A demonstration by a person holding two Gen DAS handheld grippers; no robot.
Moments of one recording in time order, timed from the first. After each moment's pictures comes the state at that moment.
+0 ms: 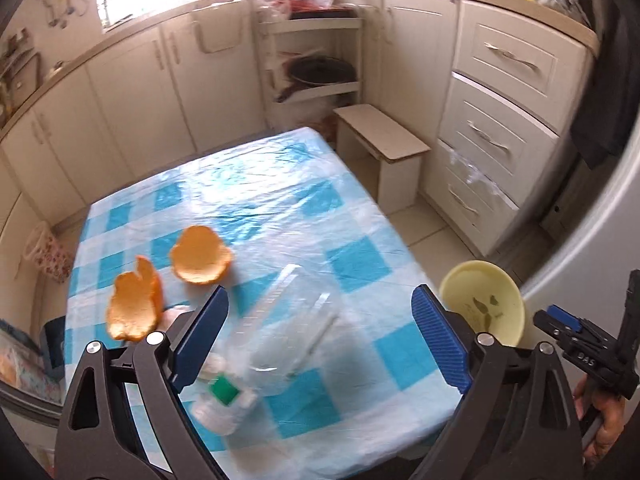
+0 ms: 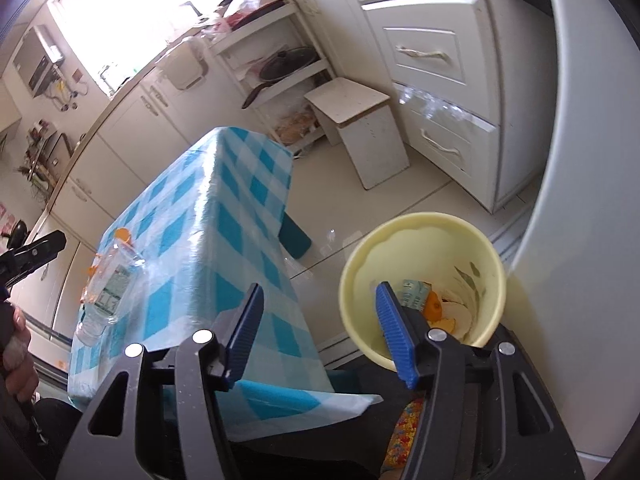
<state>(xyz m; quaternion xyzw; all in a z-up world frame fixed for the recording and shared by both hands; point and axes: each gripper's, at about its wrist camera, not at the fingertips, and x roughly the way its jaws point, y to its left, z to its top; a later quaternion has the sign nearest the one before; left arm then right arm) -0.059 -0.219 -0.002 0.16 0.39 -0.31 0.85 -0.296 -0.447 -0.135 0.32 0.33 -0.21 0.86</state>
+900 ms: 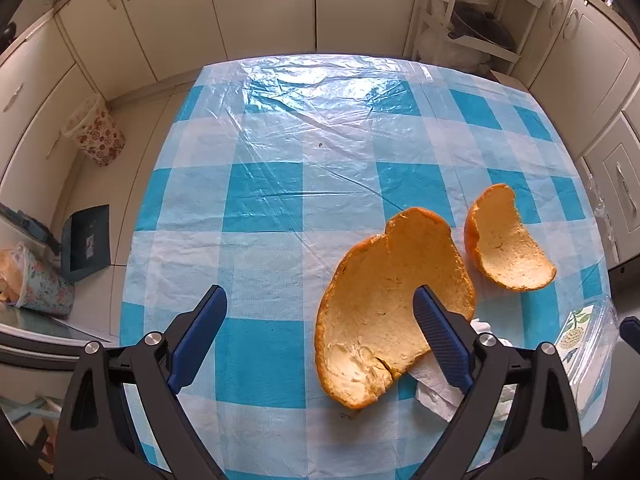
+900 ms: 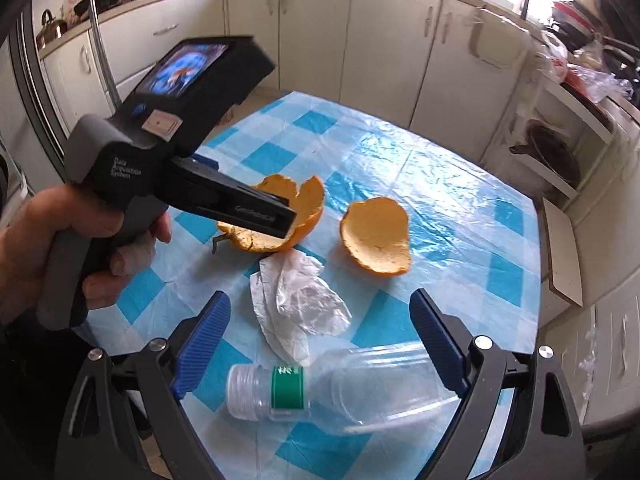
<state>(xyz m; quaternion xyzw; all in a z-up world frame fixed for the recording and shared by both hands) 0.140 -0.078 -0.095 0.11 0.54 -0.16 0.82 -0.017 -0.201 -0.069 -0.07 0.46 0.07 0.88</state>
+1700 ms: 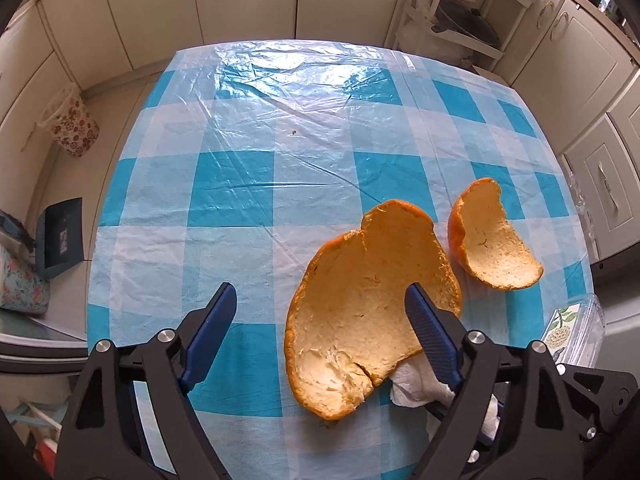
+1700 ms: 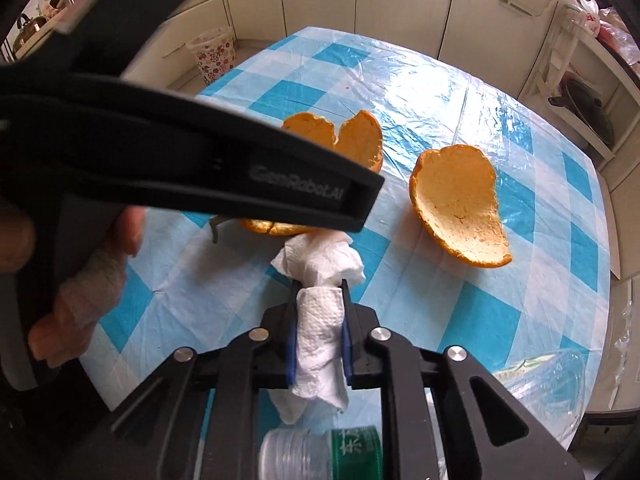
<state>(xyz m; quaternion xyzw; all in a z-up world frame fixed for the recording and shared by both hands) 0.147 -0.079 -0.105 0.08 0.56 -0.20 0.80 0.024 -0.167 -0.127 -0.03 0.53 0.08 0.84</state>
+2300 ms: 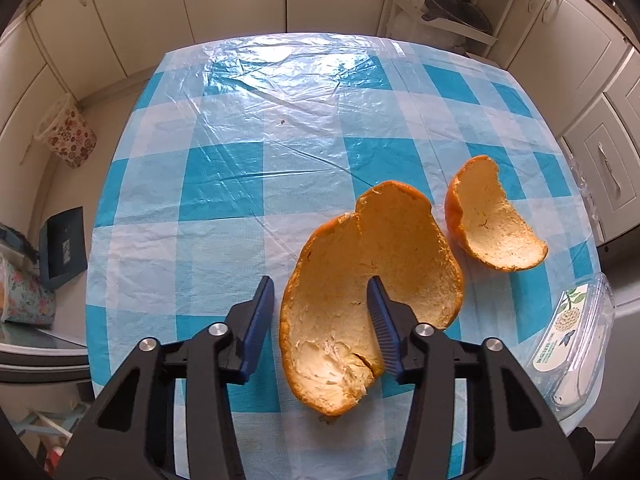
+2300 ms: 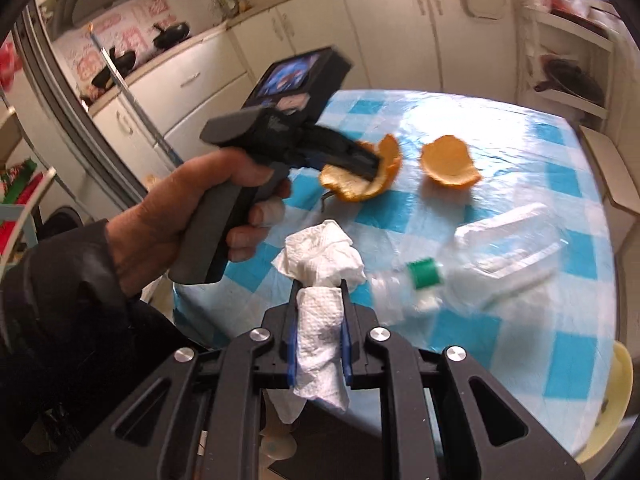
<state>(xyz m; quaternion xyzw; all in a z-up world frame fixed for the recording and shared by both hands) 0.138 -0.083 -0.108 0.10 0.56 -0.21 0.79 -0.107 -0.176 -0.071 0.12 0.42 0.12 0.89</state>
